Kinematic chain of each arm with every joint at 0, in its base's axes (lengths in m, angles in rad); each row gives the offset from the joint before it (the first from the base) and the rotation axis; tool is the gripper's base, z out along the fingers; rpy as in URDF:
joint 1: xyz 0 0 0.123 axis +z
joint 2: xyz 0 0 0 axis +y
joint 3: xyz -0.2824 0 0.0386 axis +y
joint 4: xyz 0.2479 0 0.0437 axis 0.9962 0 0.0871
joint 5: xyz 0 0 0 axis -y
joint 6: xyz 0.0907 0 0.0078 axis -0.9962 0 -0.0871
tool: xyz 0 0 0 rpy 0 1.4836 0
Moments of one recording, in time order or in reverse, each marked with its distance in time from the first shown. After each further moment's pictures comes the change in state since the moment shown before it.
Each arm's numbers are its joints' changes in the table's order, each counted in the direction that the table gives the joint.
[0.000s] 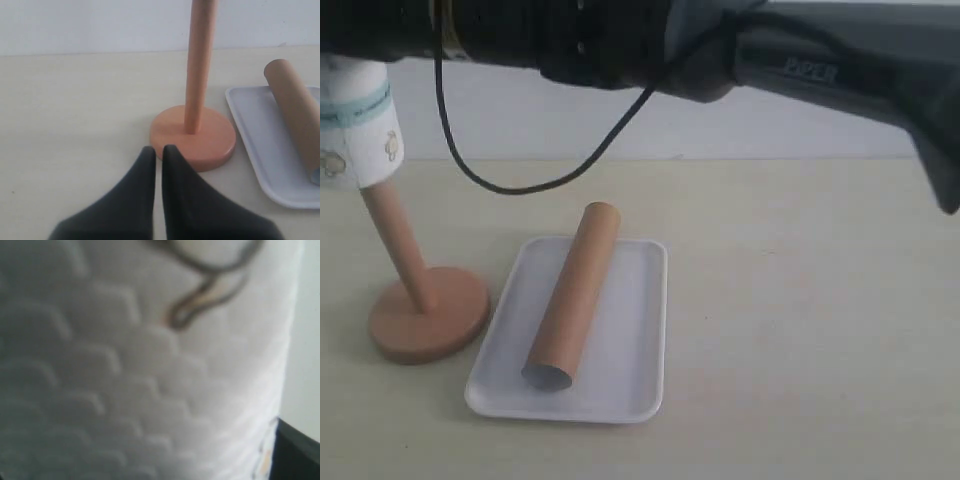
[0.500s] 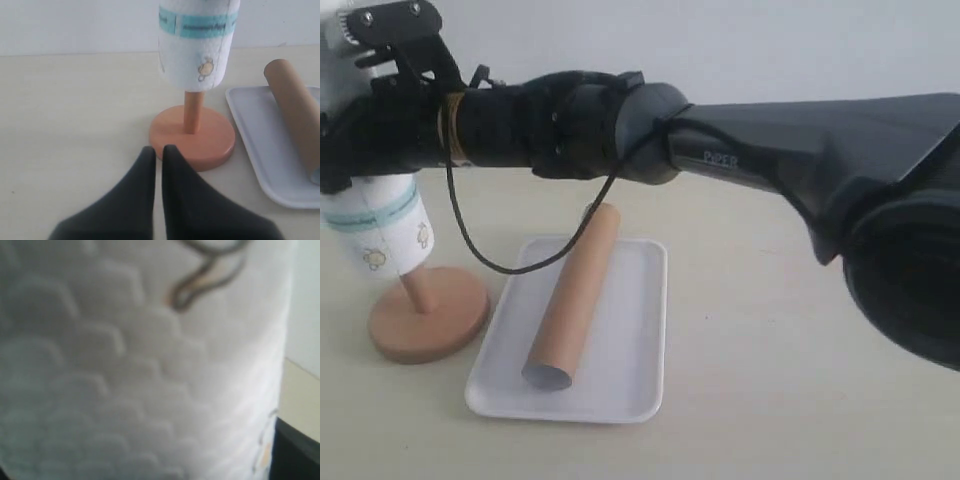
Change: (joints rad) left arm 0.000 0.000 0.000 0.000 0.000 0.000; right arm 0.009 0.159 0.000 -0.002 0.009 0.038
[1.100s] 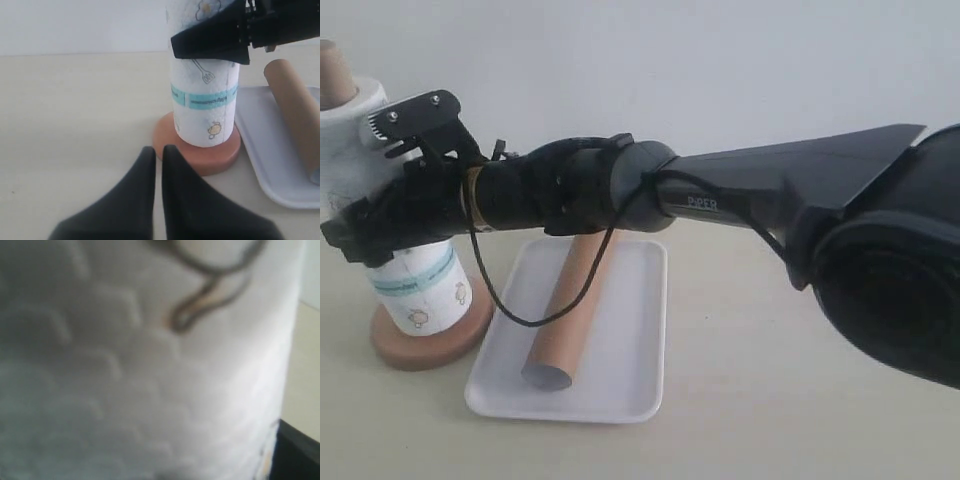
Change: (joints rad) left arm 0.000 0.000 0.000 0.000 0.000 0.000; right arm 0.005 0.057 0.102 0.006 -0.050 0.057
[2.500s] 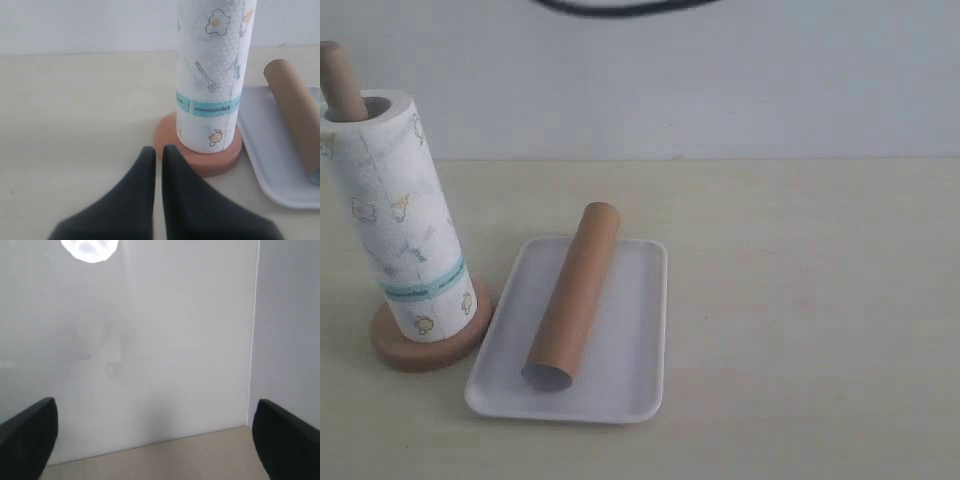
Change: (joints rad) left arm 0.000 0.000 0.000 0.000 0.000 0.000; right arm -0.019 -0.622 0.028 -0.381 0.108 -0.491
